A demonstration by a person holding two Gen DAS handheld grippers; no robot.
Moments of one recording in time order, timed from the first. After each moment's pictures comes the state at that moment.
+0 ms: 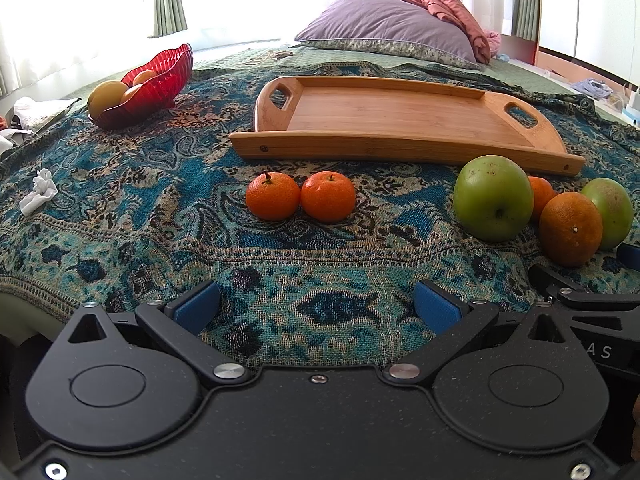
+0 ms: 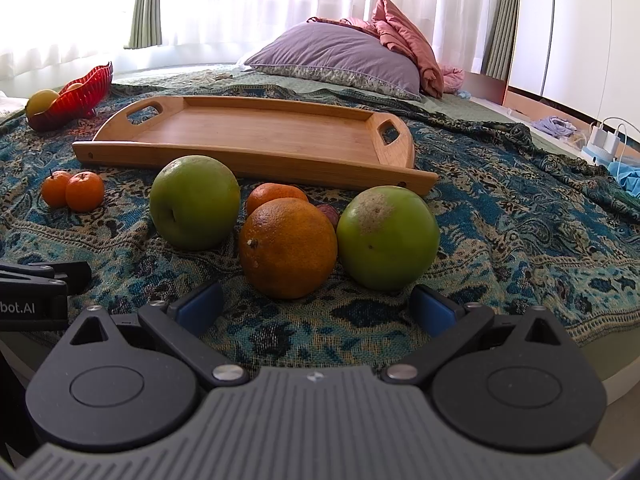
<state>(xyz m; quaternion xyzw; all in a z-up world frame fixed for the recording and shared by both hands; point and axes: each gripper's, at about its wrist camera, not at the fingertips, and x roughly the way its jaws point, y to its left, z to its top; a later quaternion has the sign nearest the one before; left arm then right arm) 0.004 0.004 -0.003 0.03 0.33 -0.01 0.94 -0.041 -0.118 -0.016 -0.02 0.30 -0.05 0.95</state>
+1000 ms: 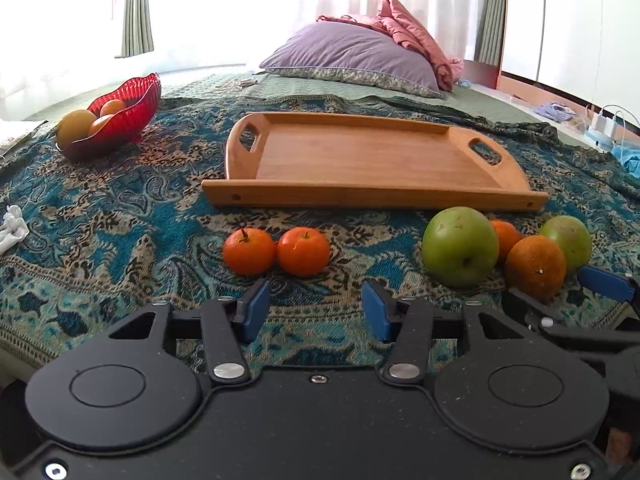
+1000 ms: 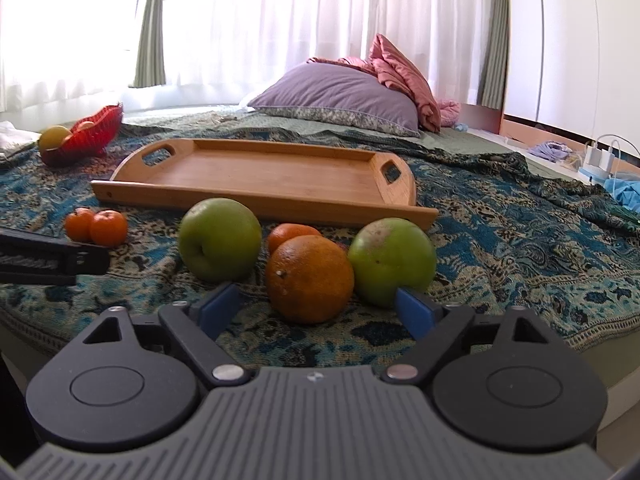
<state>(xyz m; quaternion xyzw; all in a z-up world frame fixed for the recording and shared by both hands) 0.014 0.013 0.021 0.01 0.30 -0.08 0.95 -0.061 -0.106 -0.006 -0.01 0.23 -0.04 0.97</state>
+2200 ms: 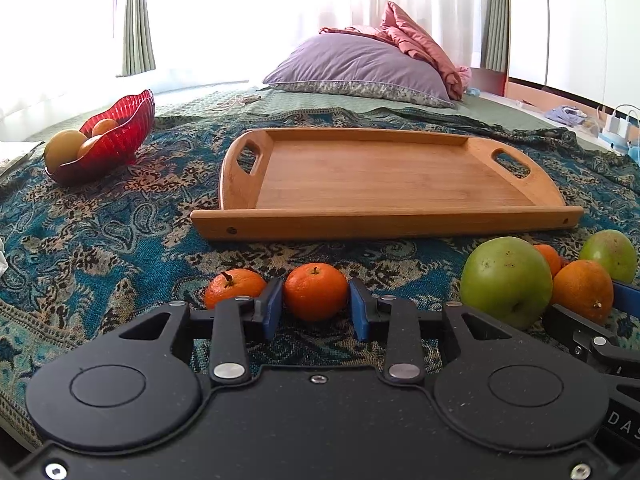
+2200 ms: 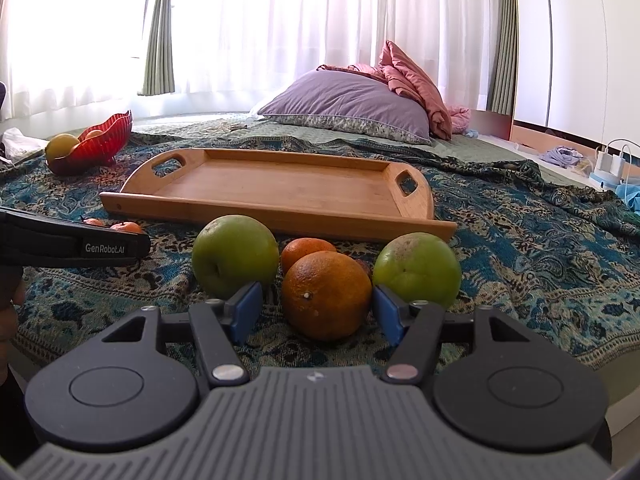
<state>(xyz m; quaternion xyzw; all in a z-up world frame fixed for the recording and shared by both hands) 0.059 0.006 0.005 0.03 0.27 -0.06 0.96 -0.049 -0.101 -0.005 -0.01 0.22 -0.03 0.97</state>
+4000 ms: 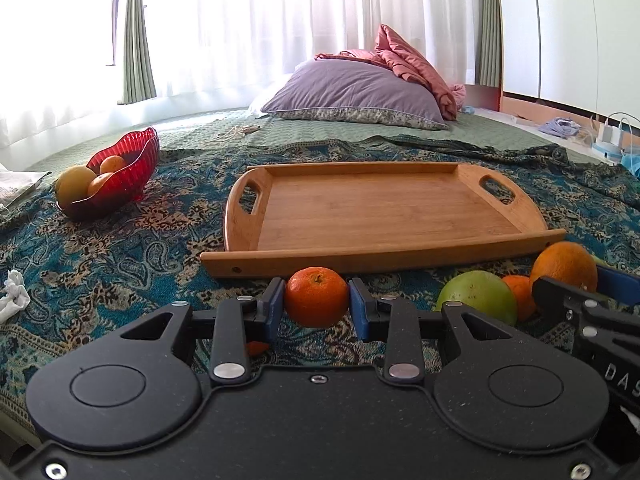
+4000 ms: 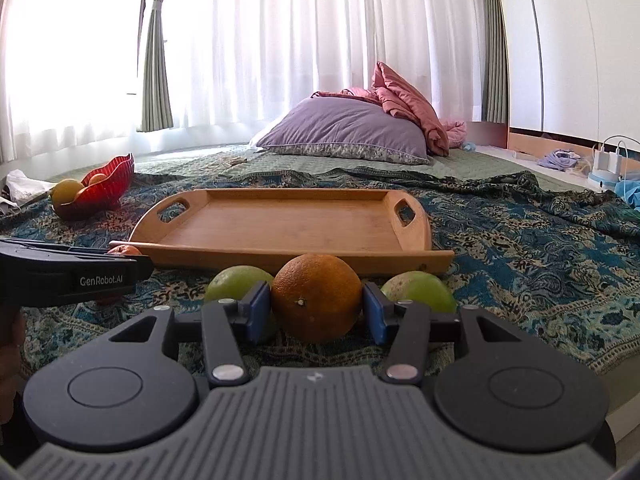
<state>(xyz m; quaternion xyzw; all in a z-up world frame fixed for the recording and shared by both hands) 0.040 0.001 0.038 0.04 0.24 -0.07 0.97 -0.054 -0.109 0.017 0.03 0.18 -0.03 0.98</state>
